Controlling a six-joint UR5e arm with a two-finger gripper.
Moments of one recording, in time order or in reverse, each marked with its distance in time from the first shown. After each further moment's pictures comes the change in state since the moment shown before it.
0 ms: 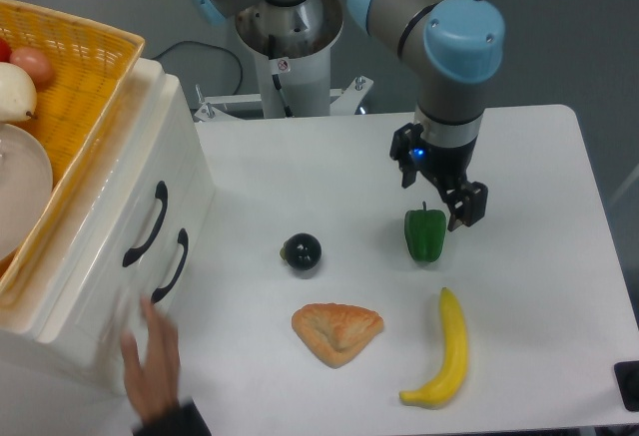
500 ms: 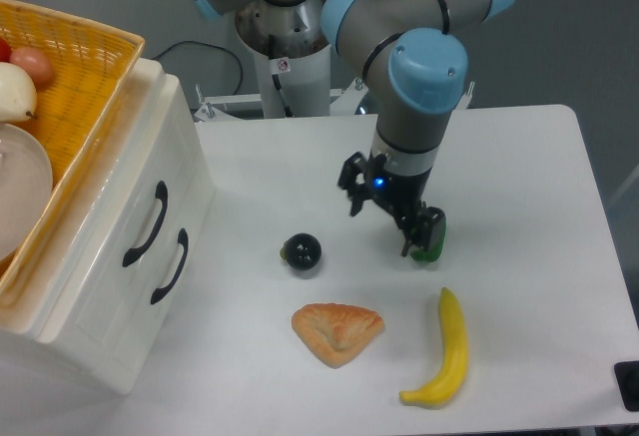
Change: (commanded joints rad) arm -0.057 -0.032 0.008 0.005 0.000 -0.068
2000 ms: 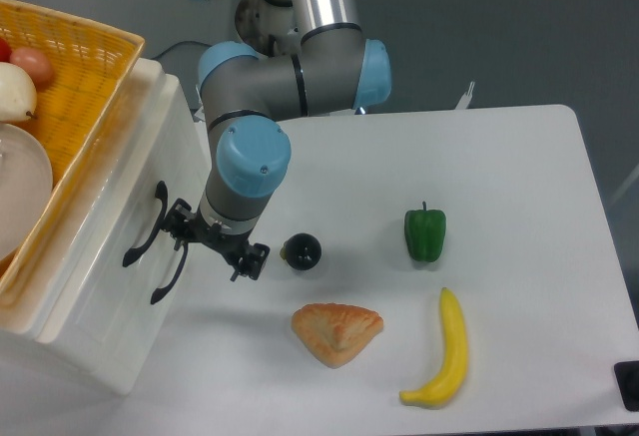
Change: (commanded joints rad) arm -0.314 -0.107 -0.008 0.000 -0.302 -0.868
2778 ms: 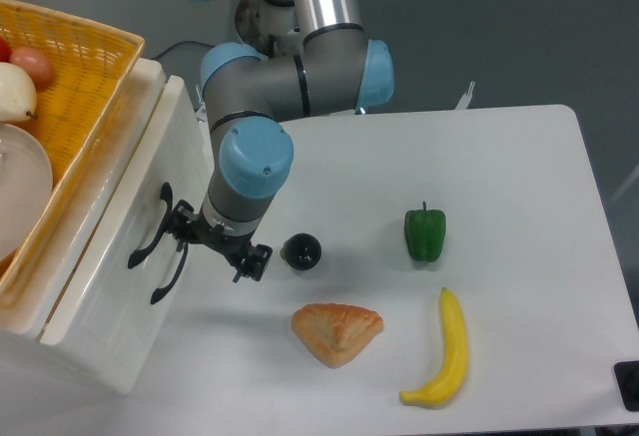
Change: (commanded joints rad) arm -0.044 -0.002 -0.024 -0.008 -0.002 -0.012
